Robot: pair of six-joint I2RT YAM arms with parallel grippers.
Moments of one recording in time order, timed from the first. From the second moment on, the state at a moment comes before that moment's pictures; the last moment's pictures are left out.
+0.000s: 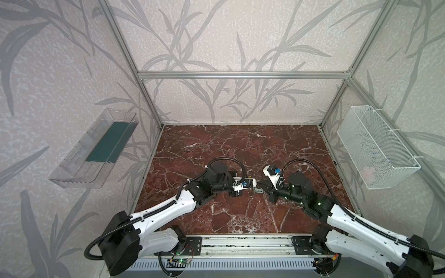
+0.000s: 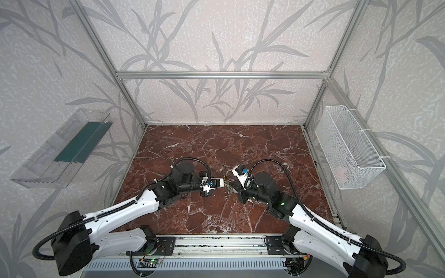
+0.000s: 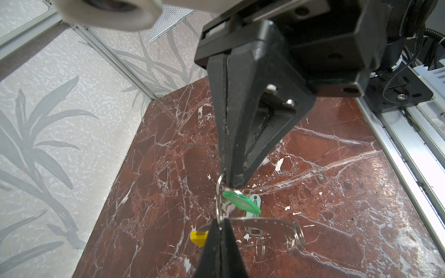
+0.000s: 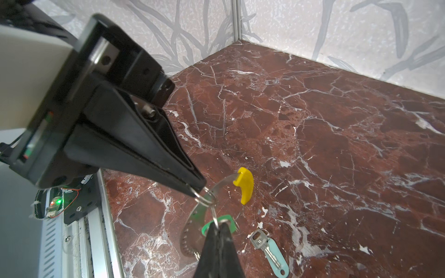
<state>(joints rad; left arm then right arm) -0.79 1.17 0.72 0.02 0.43 0.73 0.79 0.87 0.55 -0.06 -0.18 0.12</state>
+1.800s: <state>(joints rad) -0.70 1.21 0.75 0.20 0.86 0.39 0.75 0.76 0.58 -0.05 -0.40 -0.12</state>
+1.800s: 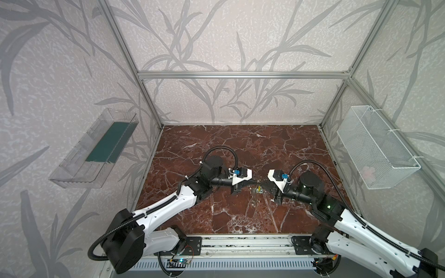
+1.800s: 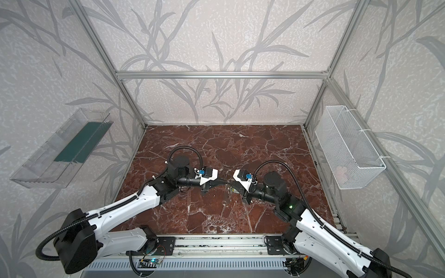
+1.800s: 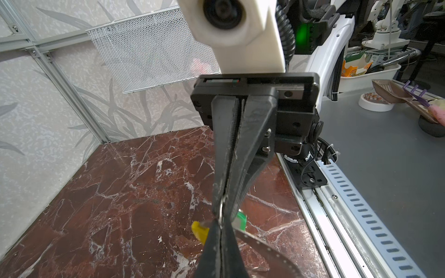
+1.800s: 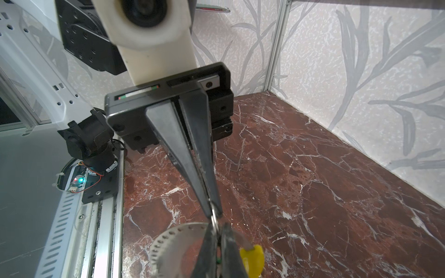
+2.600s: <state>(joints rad) -0.74 1.19 0.93 -0.20 0.66 0.71 0.75 0.85 0.72 -0.34 -0.40 -0.15</state>
